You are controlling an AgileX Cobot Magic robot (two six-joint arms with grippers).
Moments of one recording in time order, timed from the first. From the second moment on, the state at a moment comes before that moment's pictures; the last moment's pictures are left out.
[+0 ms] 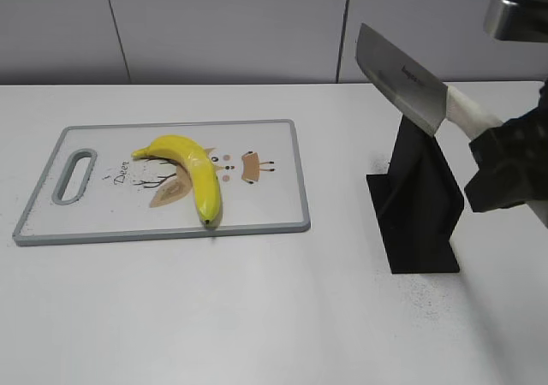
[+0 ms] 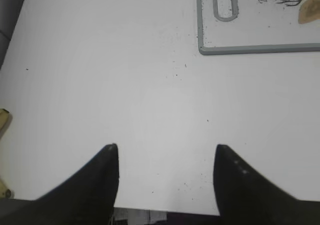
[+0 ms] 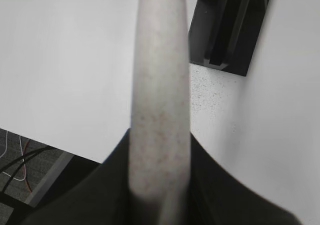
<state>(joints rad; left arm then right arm) 0.04 0.31 -0.63 0.00 1.21 0.12 0.42 1.20 -0.92 0.22 0.94 0.14</state>
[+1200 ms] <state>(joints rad) 0.04 -0.01 -0.49 0.00 1.09 0.12 0.42 0.99 -0.62 0.09 0.75 0.36</state>
